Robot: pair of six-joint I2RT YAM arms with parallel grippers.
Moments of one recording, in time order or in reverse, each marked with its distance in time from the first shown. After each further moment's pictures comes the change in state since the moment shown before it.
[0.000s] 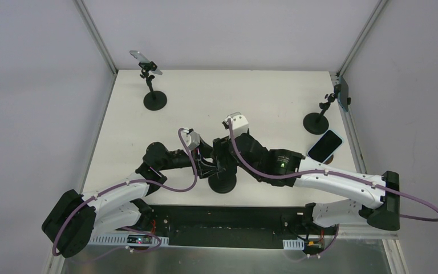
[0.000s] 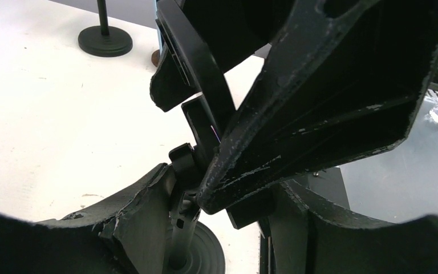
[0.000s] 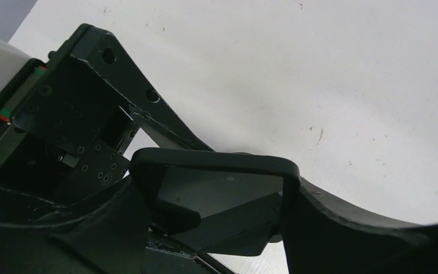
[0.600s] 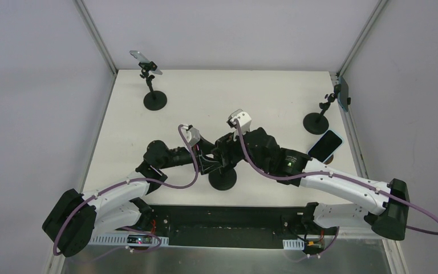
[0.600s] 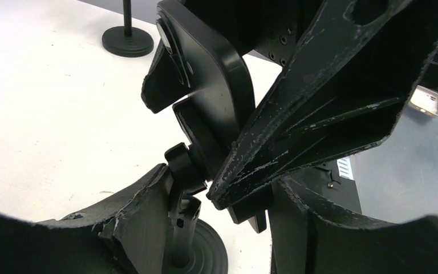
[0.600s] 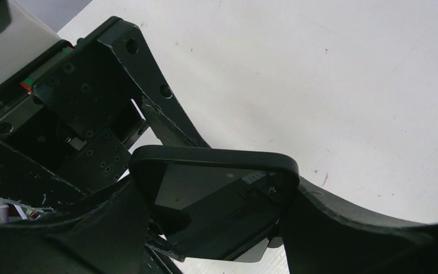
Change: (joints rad) left arm 0.002 0.007 0.018 -0.023 -0.034 0.006; right arm -0.132 -0.083 -0.167 0.269 -0.227 -0.216
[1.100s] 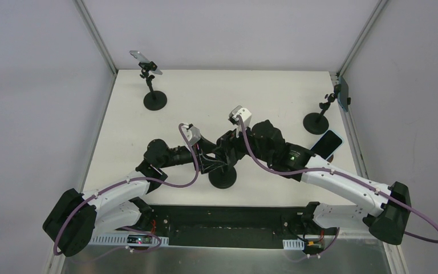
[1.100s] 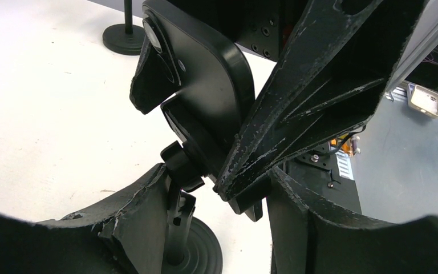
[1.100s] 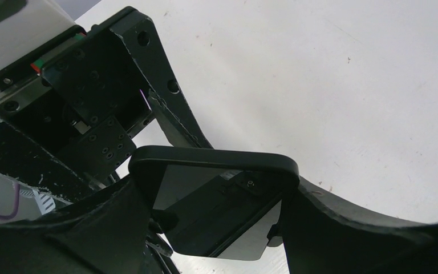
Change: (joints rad) left arm 0.006 0.006 0.015 -0.022 0.005 0.000; right arm -0.124 -0.009 -0.018 0.031 -0.248 -0.091
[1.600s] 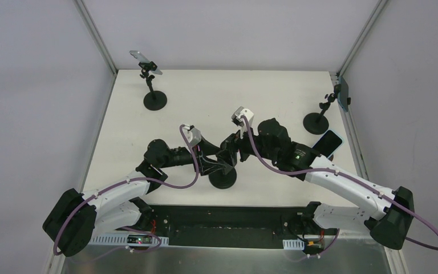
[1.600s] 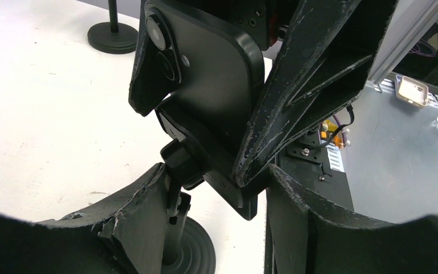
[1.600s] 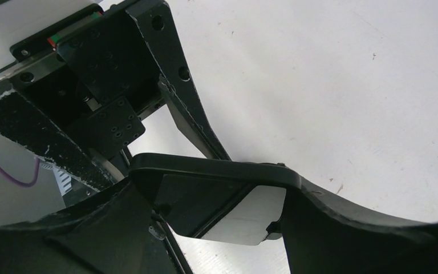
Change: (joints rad) left arm -0.002 0.000 0.000 0.000 0.036 0.000; right arm -0.061 -0.035 -0.021 -0.021 -0.170 -0.035
